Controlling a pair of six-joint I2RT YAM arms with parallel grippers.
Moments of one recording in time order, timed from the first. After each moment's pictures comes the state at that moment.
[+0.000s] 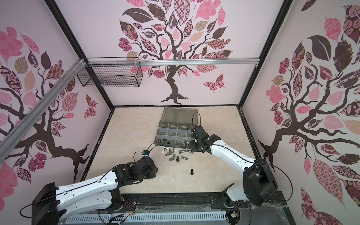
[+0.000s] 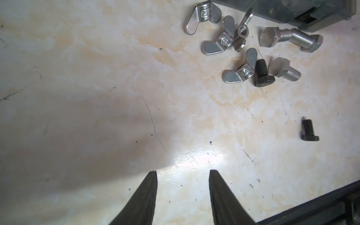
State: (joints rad) left arm -1.00 1.01 0.53 -0.56 -0.22 -0.91; right arm 0.59 1.39 0.95 -0.63 0.04 0.45
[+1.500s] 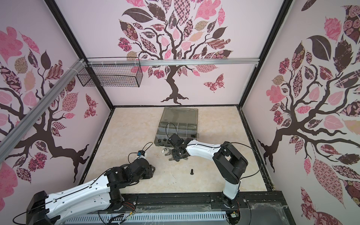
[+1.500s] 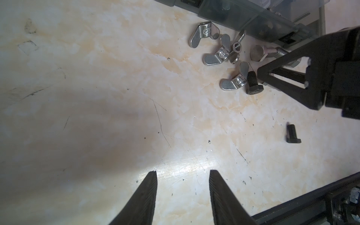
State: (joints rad) left arm -1.00 0.86 0.50 -0.61 -0.25 -0.94; right arm 0.84 1.78 1.13 -0.55 0.06 0.52
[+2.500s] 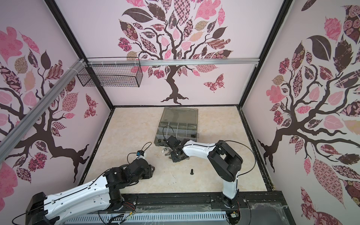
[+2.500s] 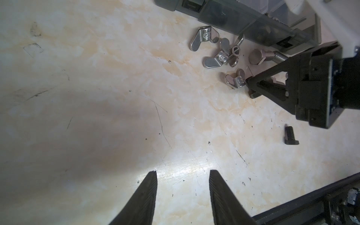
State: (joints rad) left arm -1.00 0.83 0.49 -0.62 -0.26 -0.95; right arm 0.87 1.83 1.15 -0.58 0.08 0.50
